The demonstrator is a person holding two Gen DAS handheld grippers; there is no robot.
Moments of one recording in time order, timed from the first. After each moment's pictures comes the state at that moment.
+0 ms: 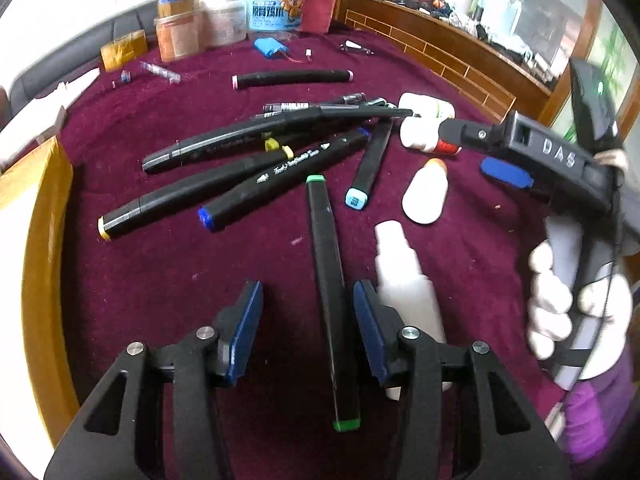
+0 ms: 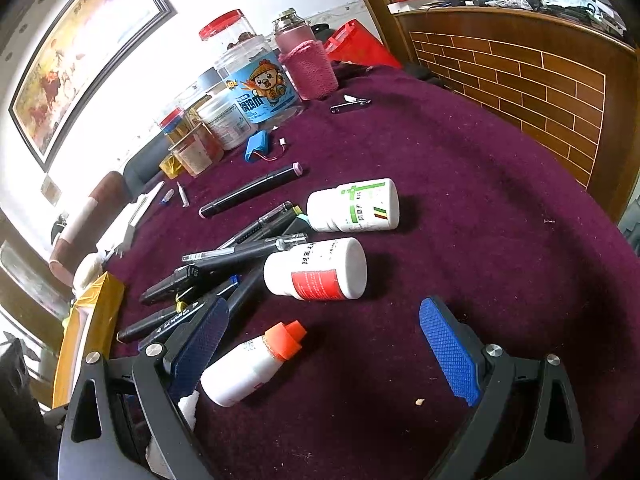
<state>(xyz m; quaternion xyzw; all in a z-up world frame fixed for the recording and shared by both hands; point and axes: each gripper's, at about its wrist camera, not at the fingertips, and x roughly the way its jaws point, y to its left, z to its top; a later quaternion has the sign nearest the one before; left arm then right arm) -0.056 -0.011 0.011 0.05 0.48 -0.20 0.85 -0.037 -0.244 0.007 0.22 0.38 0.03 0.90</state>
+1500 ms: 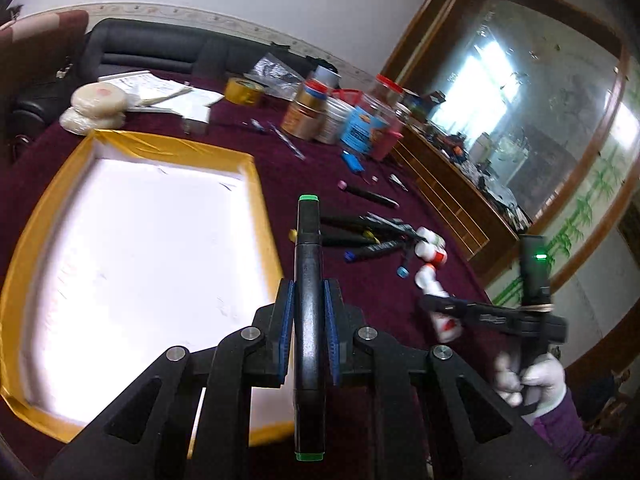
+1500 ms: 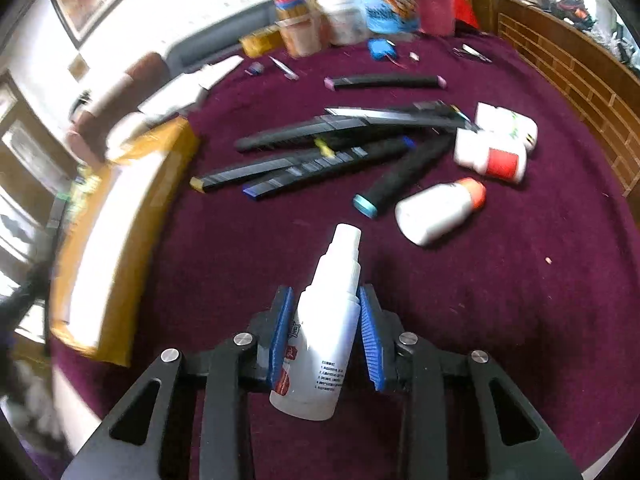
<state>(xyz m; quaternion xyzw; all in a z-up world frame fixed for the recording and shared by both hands) -0.132 0.203 0.084 -0.17 0.36 -0.18 0.90 -0.090 -0.111 0.039 0.09 0.49 0.13 0.86</state>
